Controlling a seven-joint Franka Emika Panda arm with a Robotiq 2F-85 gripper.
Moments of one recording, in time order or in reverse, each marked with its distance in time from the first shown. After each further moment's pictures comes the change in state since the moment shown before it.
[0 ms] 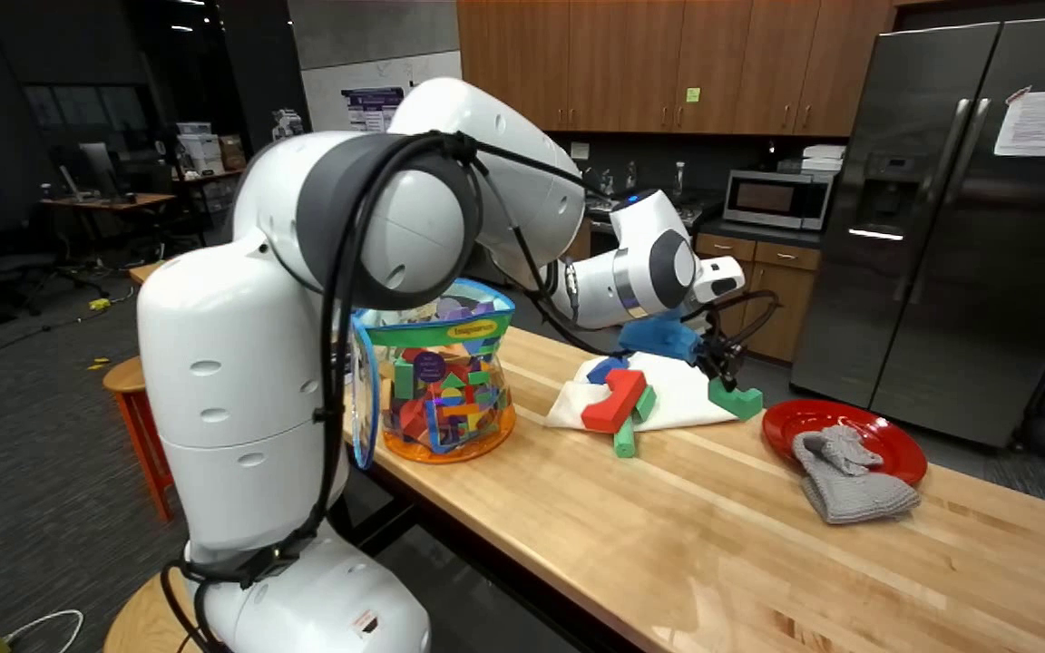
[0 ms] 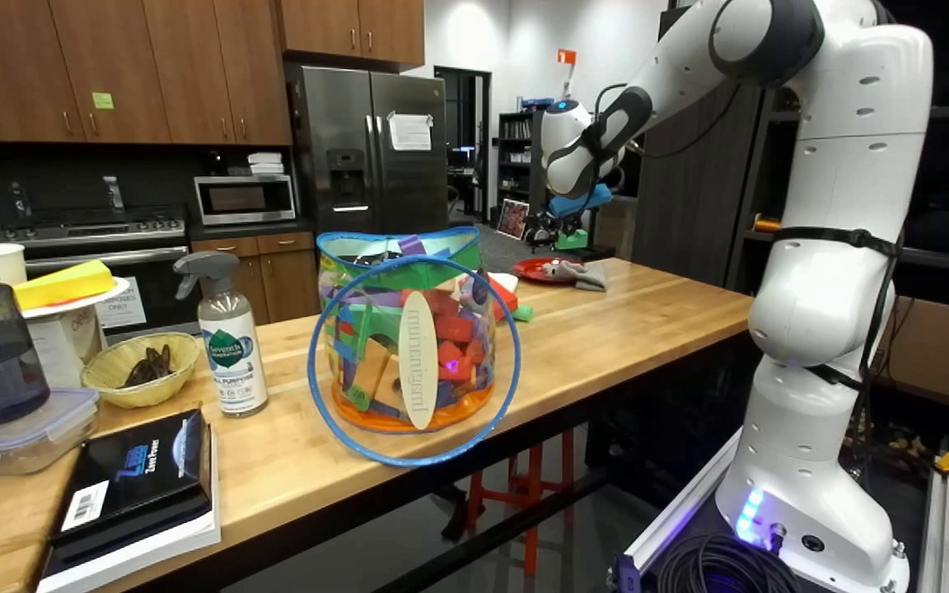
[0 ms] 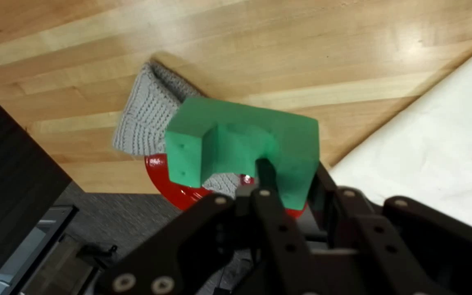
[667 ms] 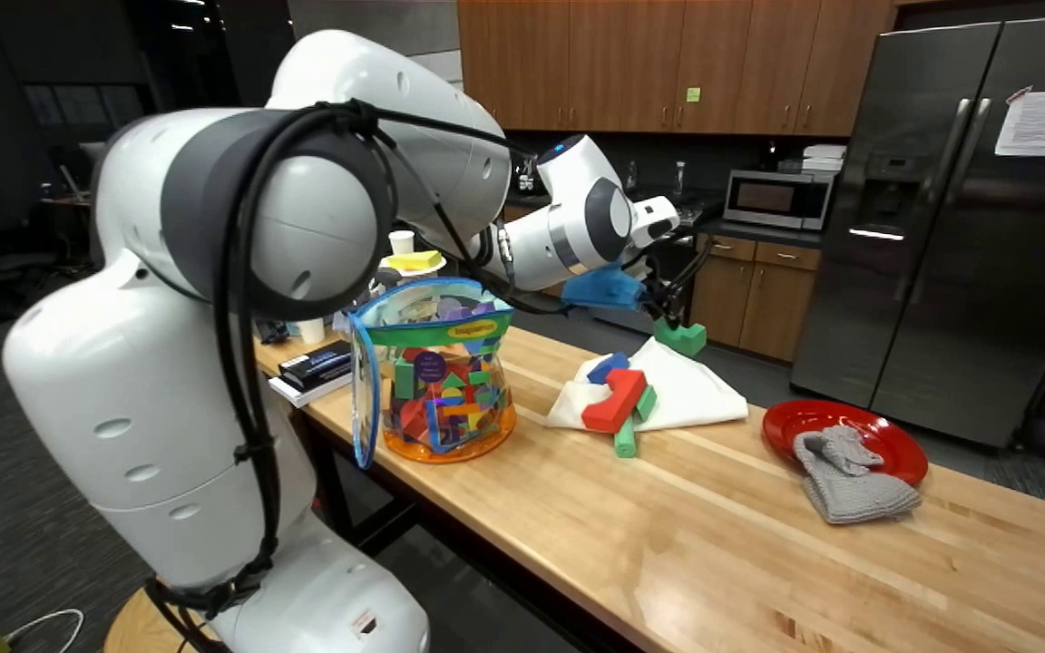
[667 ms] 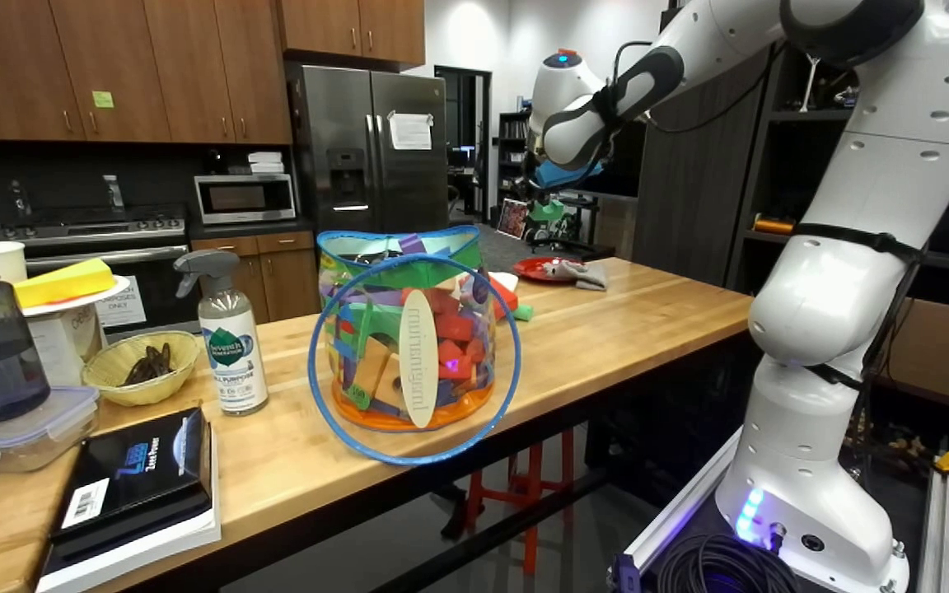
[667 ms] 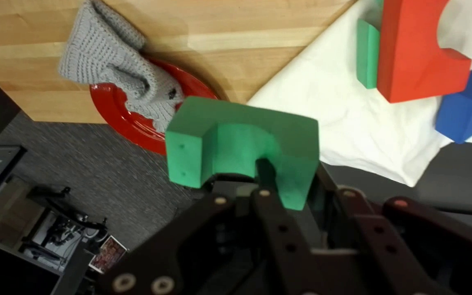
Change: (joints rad) arm -0.008 -0.216 0.157 -0.096 -0.010 0.026 -0.002
